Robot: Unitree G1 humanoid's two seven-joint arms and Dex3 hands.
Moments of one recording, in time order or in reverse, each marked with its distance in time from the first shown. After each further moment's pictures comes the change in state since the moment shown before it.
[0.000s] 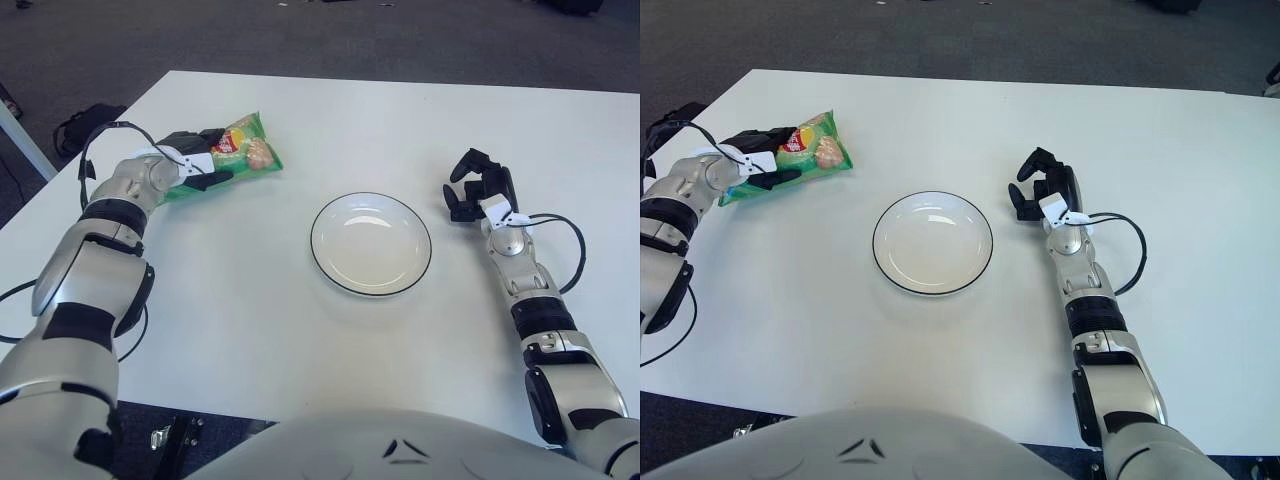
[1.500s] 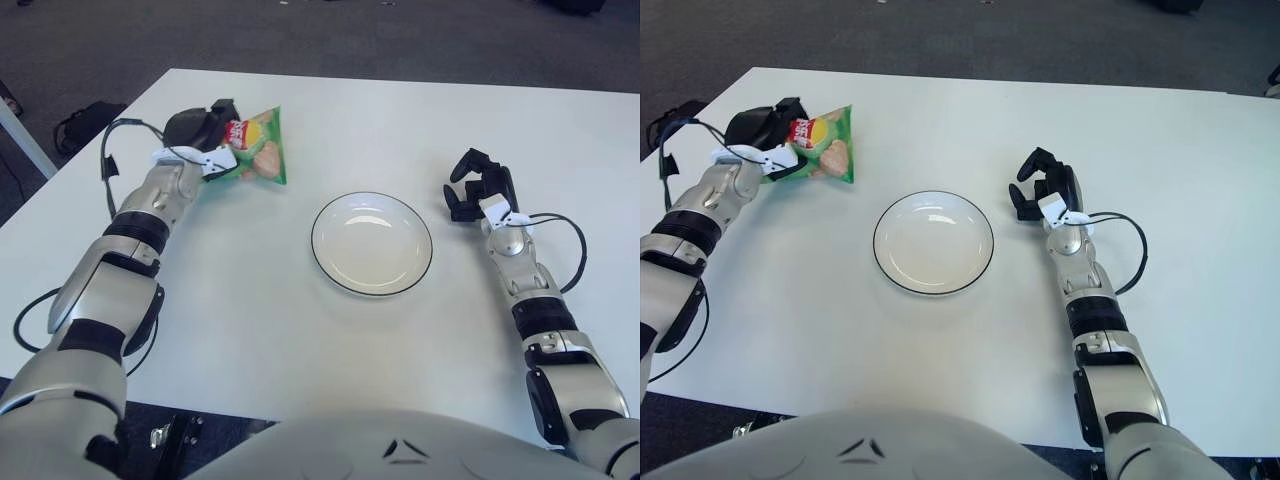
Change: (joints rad) left arm 0.148 -0.057 0.042 -0.438 -0.009 0.109 0.510; right arm -0.006 -0.009 0.011 -0.012 -0.013 0.005 -0.018
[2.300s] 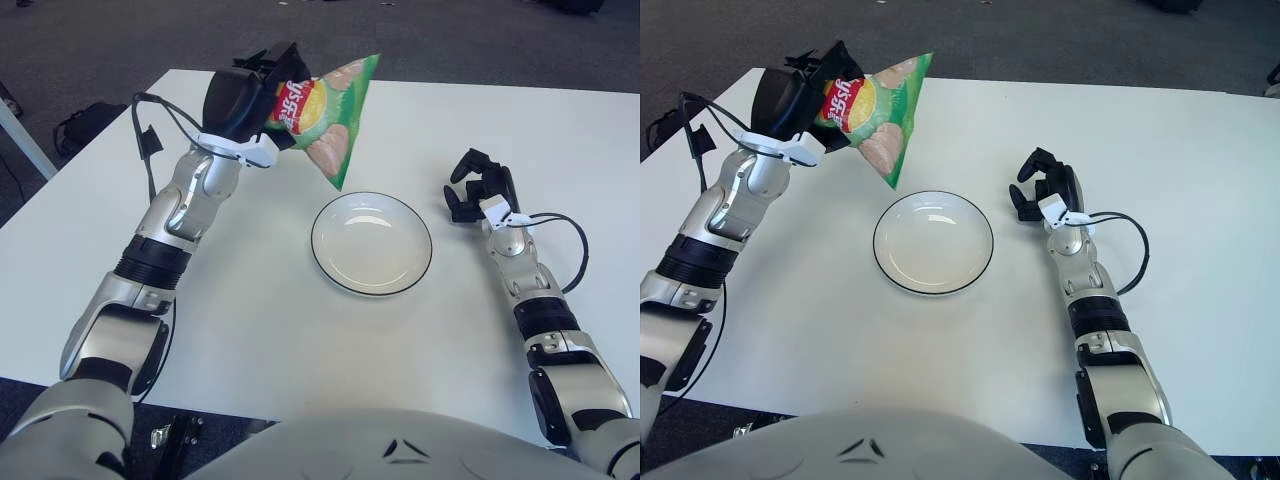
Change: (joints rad) left arm 0.185 -0.098 0.157 -0.714 -0.095 -0.052 -0.111; right arm 0.009 -0.016 0.011 0.011 -0.001 -0.009 0.002
